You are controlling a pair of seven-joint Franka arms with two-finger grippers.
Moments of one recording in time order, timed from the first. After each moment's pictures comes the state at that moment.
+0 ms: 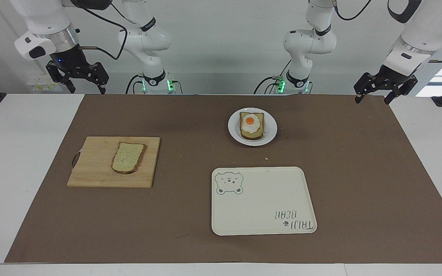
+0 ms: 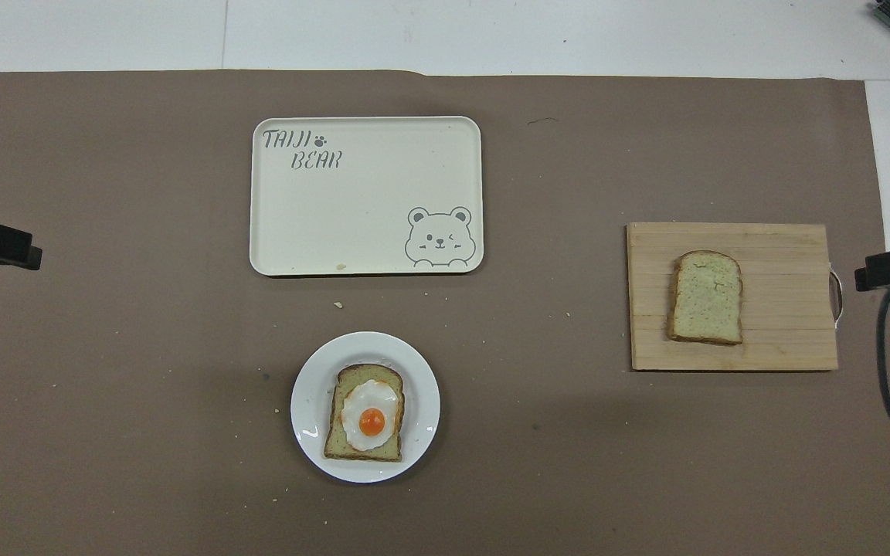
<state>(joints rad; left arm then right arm) -0.13 -0.01 0.11 -1.52 -0.01 1.51 0.08 0.02 -0.08 -0.09 -1.60 -0.03 1.52 -0.03</state>
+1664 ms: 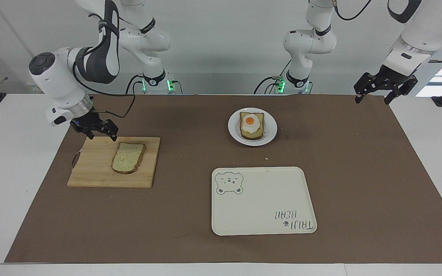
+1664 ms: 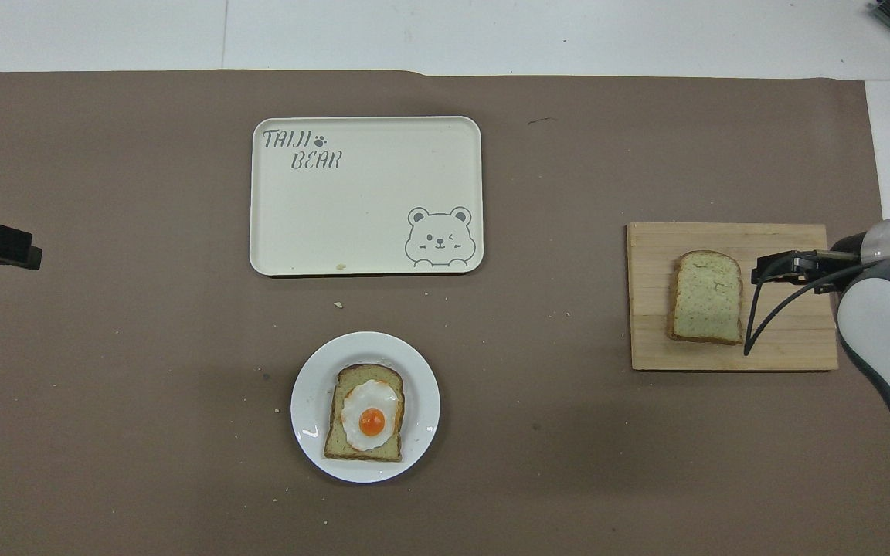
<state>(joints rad) -0.13 -0.01 0.11 -1.52 -0.01 1.51 0.08 -0.07 0.04 -0.09 -2.04 0.09 2.08 -0.05</state>
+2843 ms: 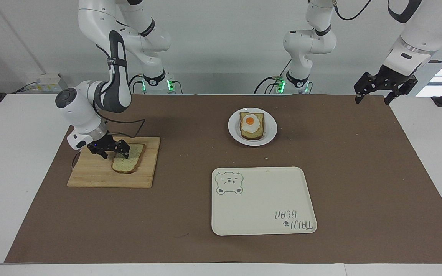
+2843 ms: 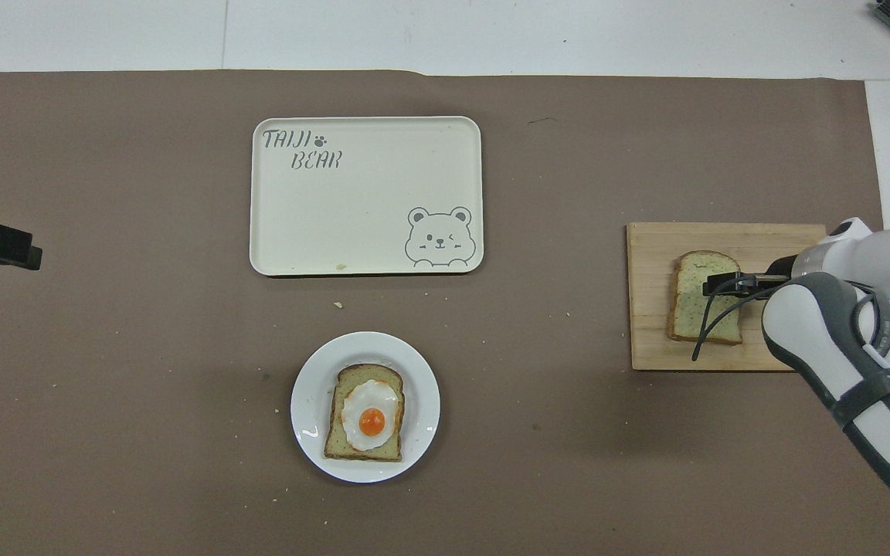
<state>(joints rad) -0.13 -0.01 0.11 -1.52 -0.01 1.51 0.08 -0.07 0.18 -0.09 -2.17 0.24 2.35 -0.25</state>
